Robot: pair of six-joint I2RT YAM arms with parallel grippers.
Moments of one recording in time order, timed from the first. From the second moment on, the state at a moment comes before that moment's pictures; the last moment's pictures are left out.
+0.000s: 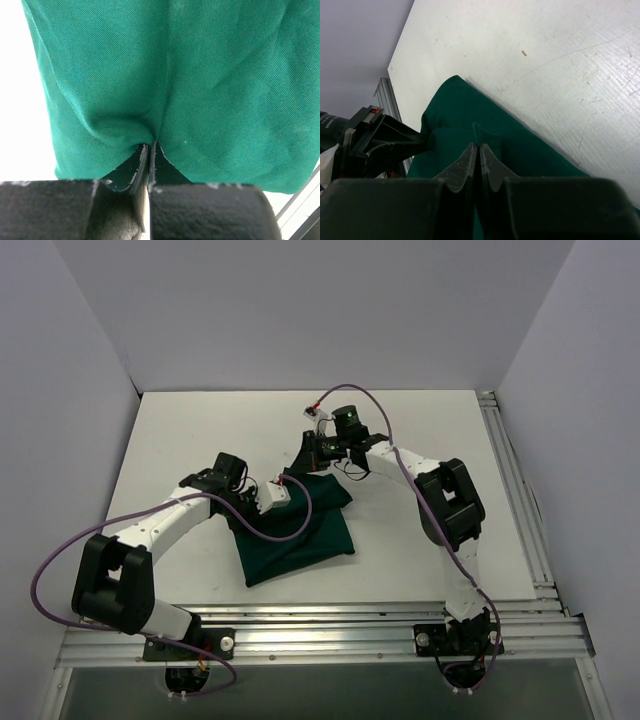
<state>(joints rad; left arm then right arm) -0.37 1.45 0.95 -0.69 0.34 0.77 0.52 2.12 1.54 -0.03 -0.79 0.43</state>
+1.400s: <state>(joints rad) -0.23 1.37 1.09 -0.87 0.39 0.56 0.75 1.38 0.65 -0.02 -0.56 0.51</state>
